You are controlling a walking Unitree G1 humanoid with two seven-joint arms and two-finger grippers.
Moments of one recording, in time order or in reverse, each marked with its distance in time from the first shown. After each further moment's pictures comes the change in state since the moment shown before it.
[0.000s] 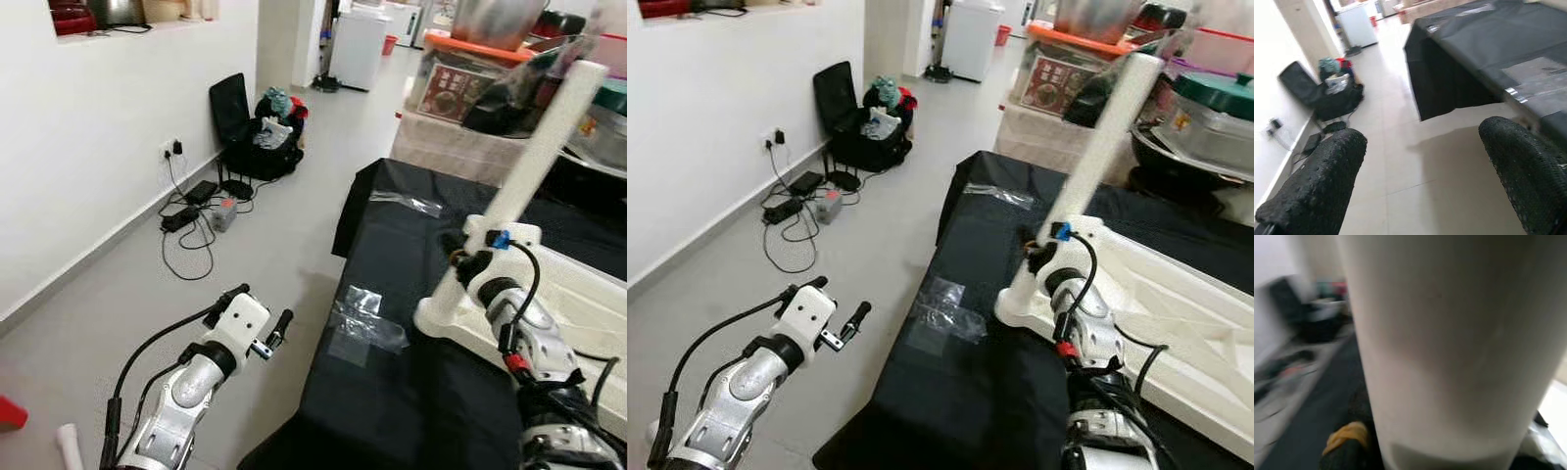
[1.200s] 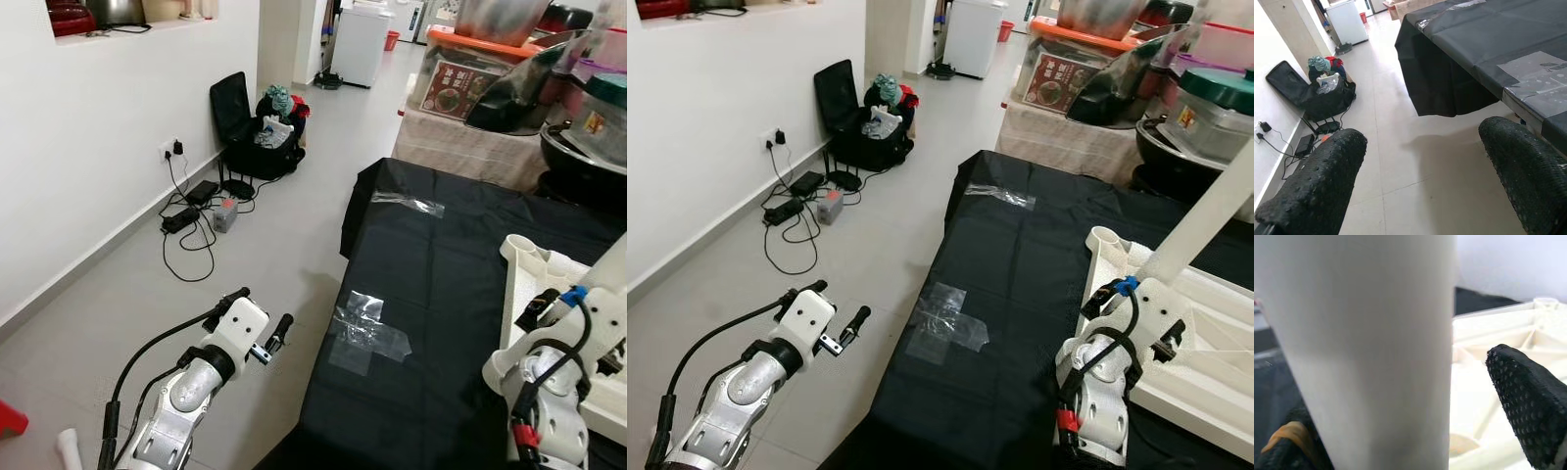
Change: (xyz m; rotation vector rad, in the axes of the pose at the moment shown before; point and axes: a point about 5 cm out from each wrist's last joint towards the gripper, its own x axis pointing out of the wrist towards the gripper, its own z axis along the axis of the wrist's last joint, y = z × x) left arm -0.002 -0.002 -0.001 -0.005 0.000 -0.008; right arm -0.070 -0.020 -0.001 0.041 -0.160 -0.391
